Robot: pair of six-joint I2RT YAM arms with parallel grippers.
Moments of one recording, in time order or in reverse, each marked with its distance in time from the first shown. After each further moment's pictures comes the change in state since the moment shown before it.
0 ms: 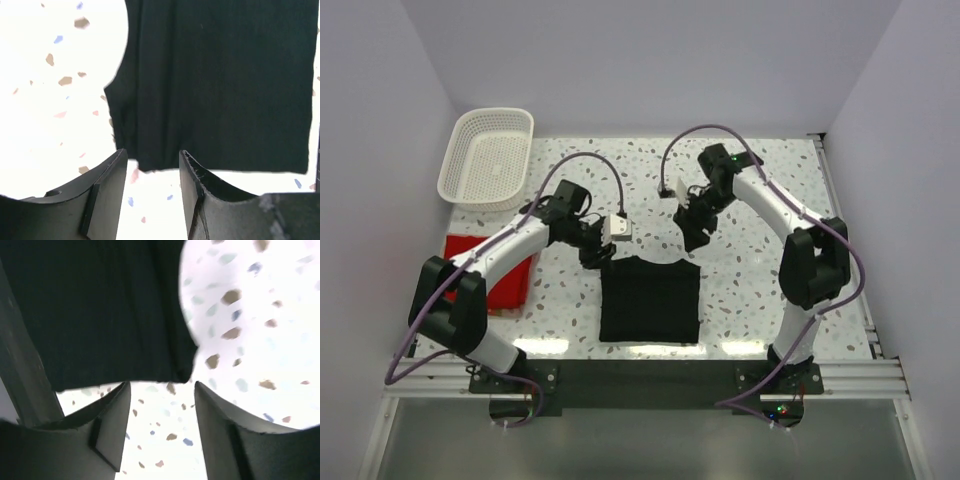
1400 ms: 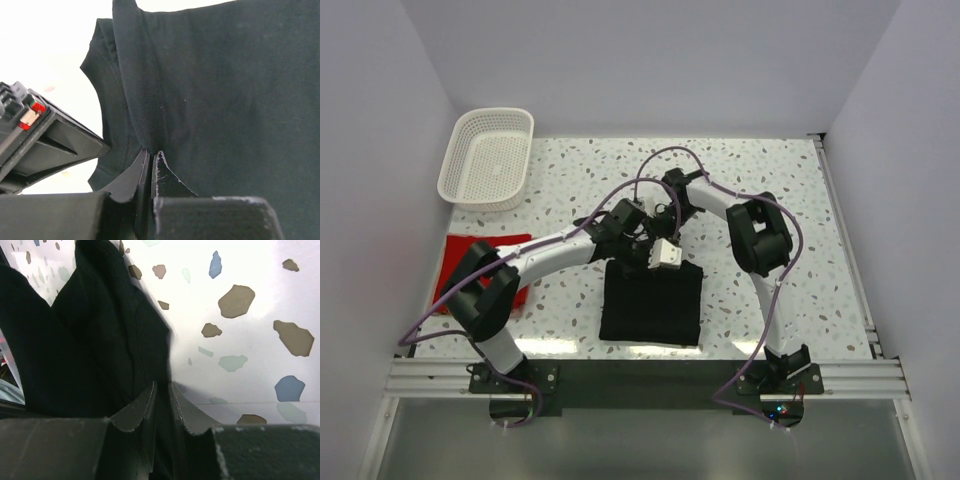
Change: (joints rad) left arm -0.316 0.179 0.087 0.203 -0.135 -0.082; right arm 0.081 0.467 0.183 0.174 -0.215 0.438
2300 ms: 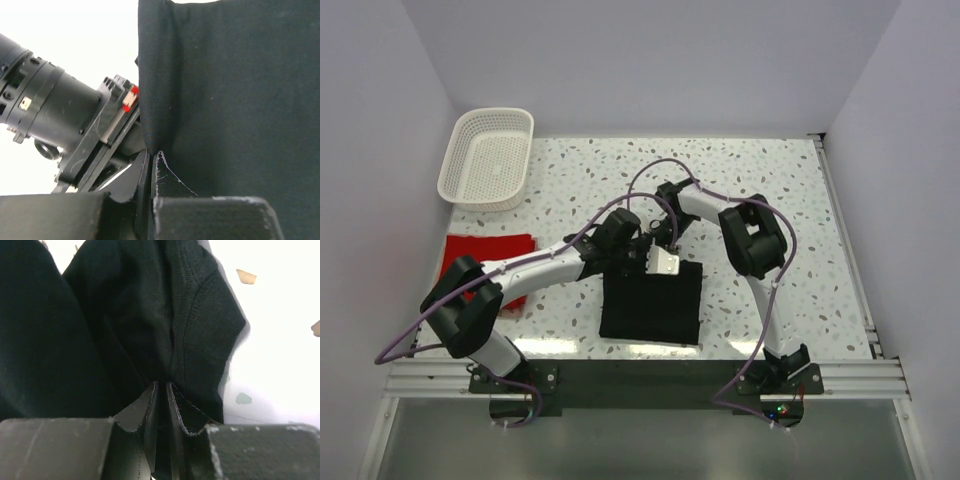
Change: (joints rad) left arm -0.055 -0.138 -0.161 0.242 -0.221 0.055; right arm 0.060 0.004 -0.045 -0.122 -0.022 -0.118
